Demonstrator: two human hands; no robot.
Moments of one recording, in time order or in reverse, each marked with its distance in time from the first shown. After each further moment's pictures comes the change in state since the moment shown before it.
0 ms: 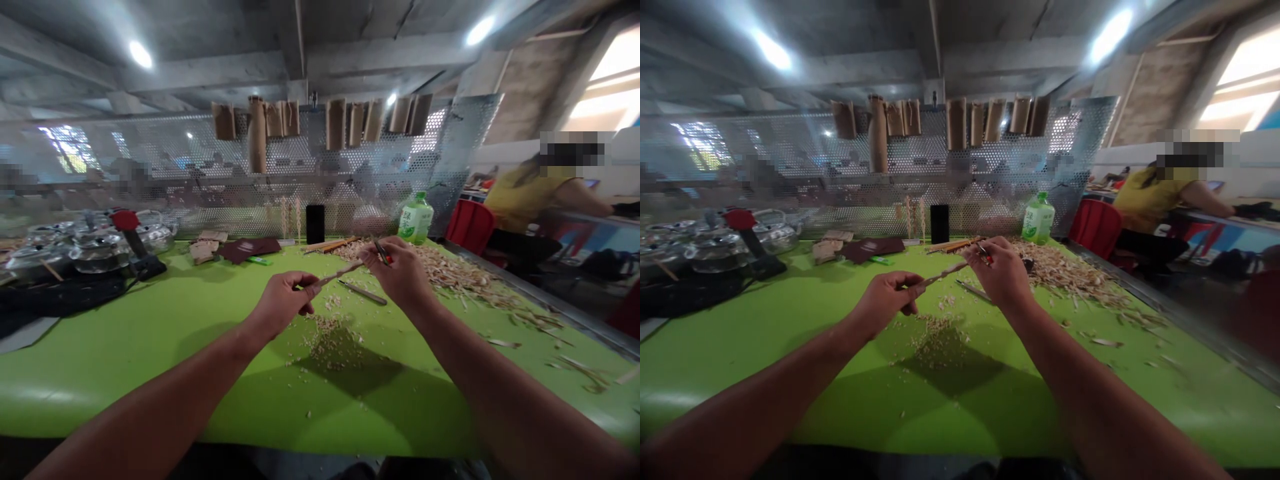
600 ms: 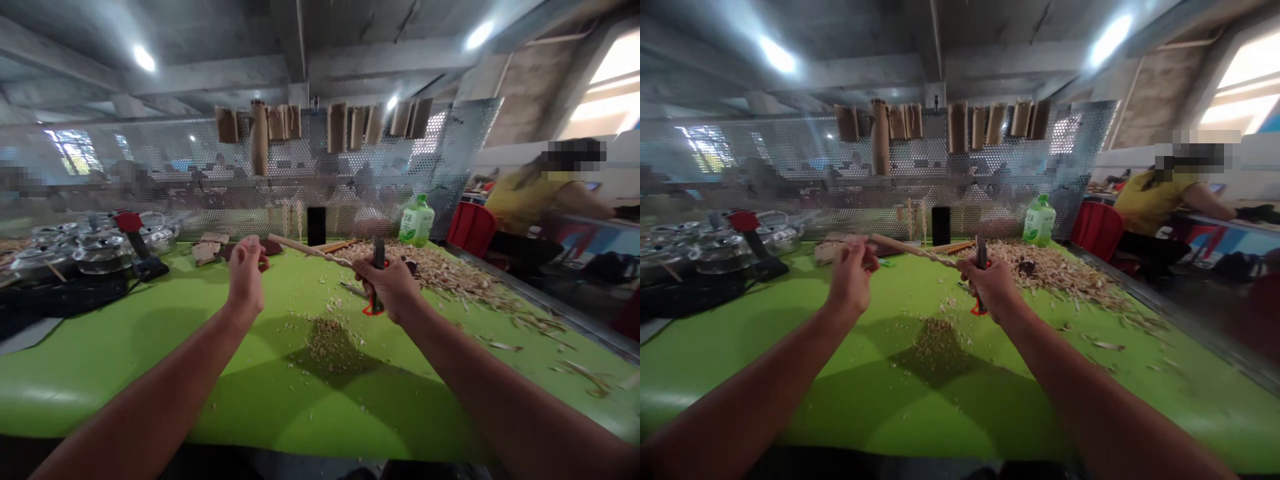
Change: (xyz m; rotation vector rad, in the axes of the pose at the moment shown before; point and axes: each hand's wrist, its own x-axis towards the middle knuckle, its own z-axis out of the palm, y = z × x) left_hand 0.034 -0.008 -0.041 -0.486 0.574 0.300; right_hand -0.011 -0.019 0.020 0.693 -0.114 0.554
